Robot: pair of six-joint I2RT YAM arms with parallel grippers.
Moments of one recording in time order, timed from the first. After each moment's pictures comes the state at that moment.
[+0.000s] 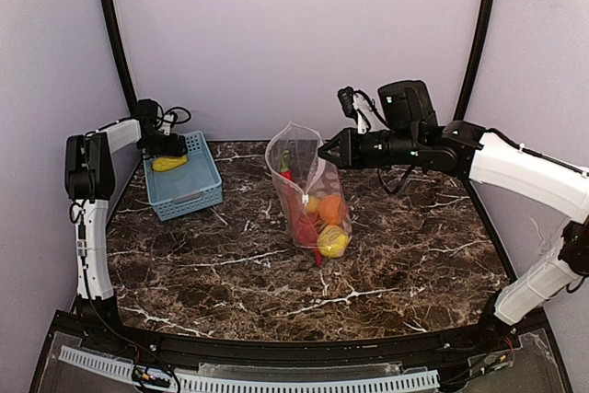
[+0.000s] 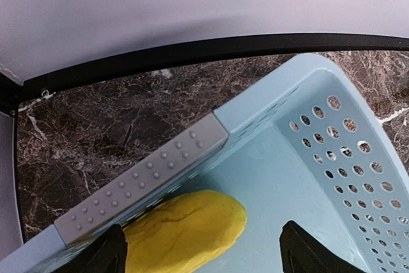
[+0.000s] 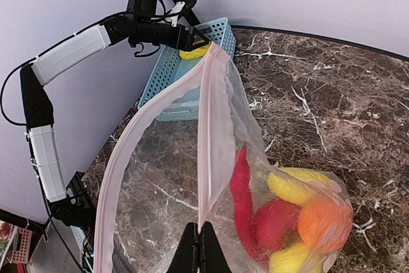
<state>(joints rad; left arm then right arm) 0.07 2.37 2.04 -0.52 0.19 0.15 0.85 1.44 1.35 -0.35 -0.14 0.49</state>
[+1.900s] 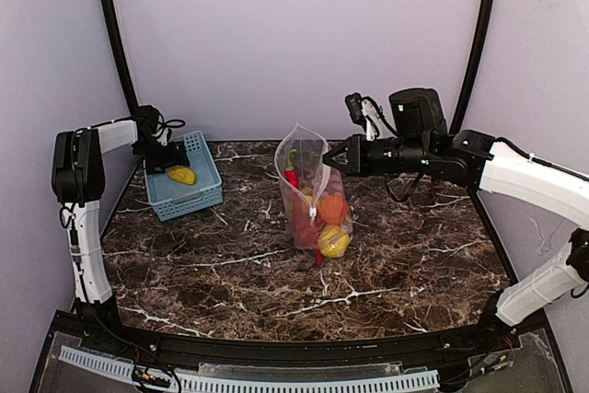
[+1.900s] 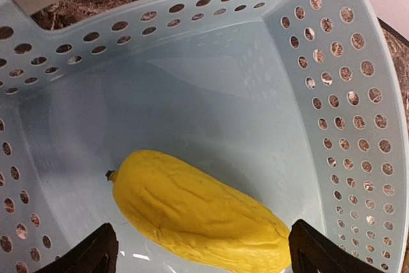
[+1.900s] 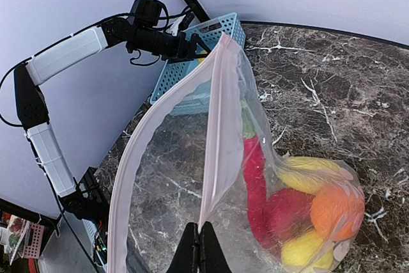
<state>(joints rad) 0.05 2.20 1.80 -0.65 0.20 -0.16 0.85 1.37 1.25 -0.31 -0.18 0.52</state>
